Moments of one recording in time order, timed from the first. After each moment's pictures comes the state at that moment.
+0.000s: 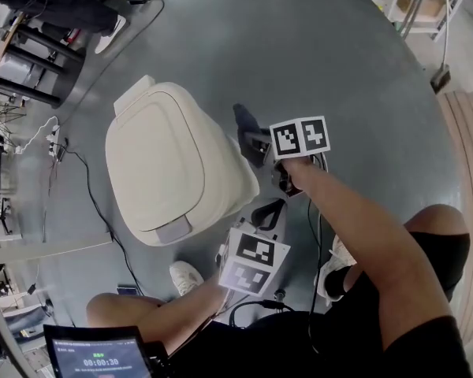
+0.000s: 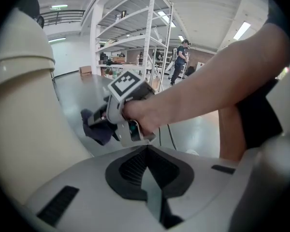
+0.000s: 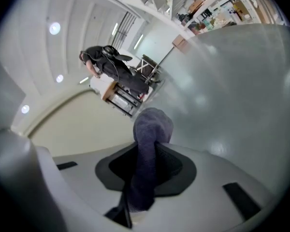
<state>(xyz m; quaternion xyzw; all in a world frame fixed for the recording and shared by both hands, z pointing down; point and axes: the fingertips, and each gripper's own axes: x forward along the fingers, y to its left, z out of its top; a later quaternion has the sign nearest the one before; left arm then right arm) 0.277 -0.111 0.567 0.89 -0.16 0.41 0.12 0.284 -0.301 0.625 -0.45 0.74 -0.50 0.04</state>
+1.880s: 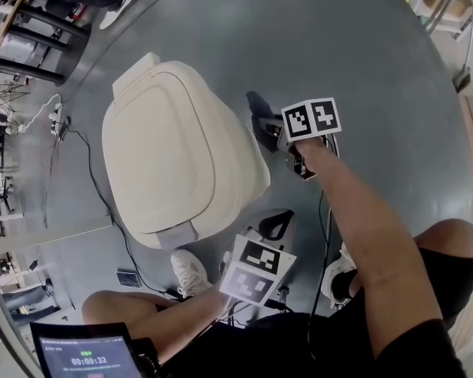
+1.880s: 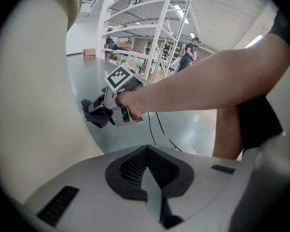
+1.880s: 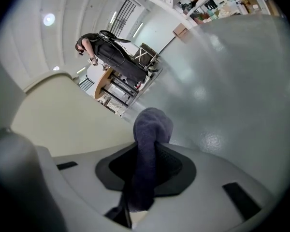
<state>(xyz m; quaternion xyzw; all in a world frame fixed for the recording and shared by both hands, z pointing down) 0.253 -0.096 0.598 0.86 -0.15 0.44 0.20 0.280 -0.330 0.687 -0.43 0.74 -0.52 -0.01</state>
